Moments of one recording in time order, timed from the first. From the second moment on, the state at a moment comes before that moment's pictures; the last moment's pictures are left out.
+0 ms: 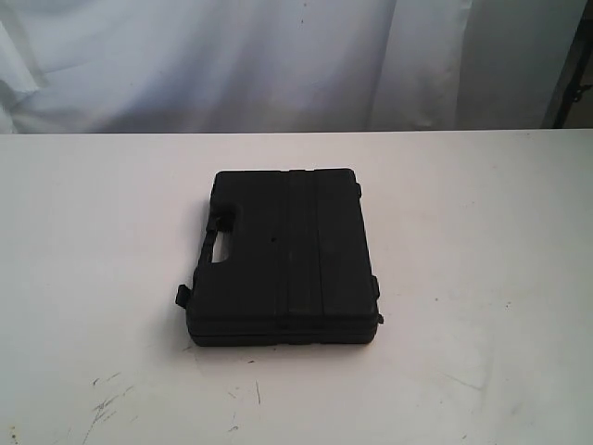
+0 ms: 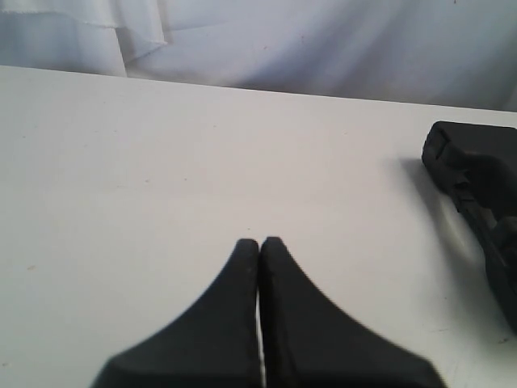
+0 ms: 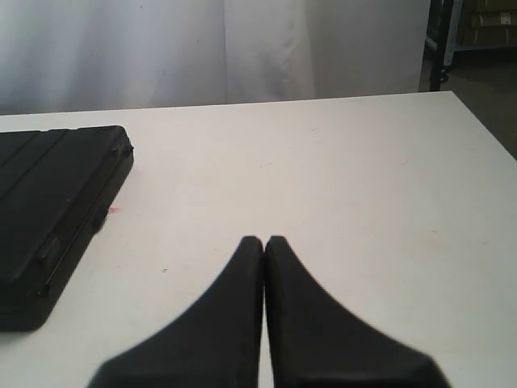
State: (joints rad) left arm 0.05 0.00 0.00 -0.04 0.37 -0.02; right arm 0.00 0.02 0.00 0.06 0.32 -0.01
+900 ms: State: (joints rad) left arm 0.05 0.00 0.00 0.00 0.33 -0.02; right arm 0.00 0.02 0.00 0.07 0.33 0.03
